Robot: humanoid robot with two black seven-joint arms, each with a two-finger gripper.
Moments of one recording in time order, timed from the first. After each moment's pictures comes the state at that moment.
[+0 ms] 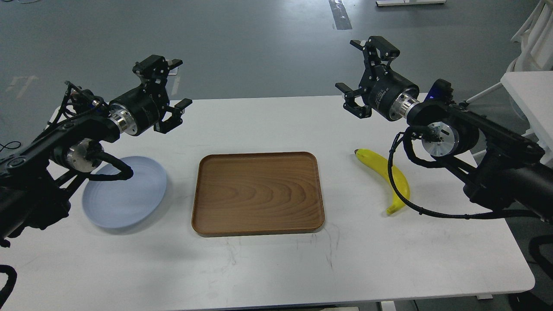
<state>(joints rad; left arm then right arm) -0.80 0.45 -0.68 -0.92 0.43 -0.24 -0.07 0.90 -0.43 0.49 1.06 -0.04 0.04 0.12</state>
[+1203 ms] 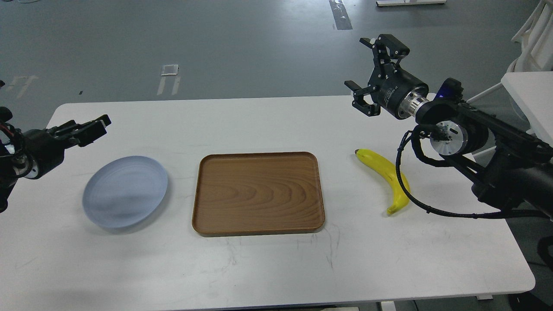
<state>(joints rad) -0.77 0.97 -0.21 -1.17 1.24 0.16 -0.25 0.89 -0.48 0.51 1.07 -0.04 0.04 0.12</state>
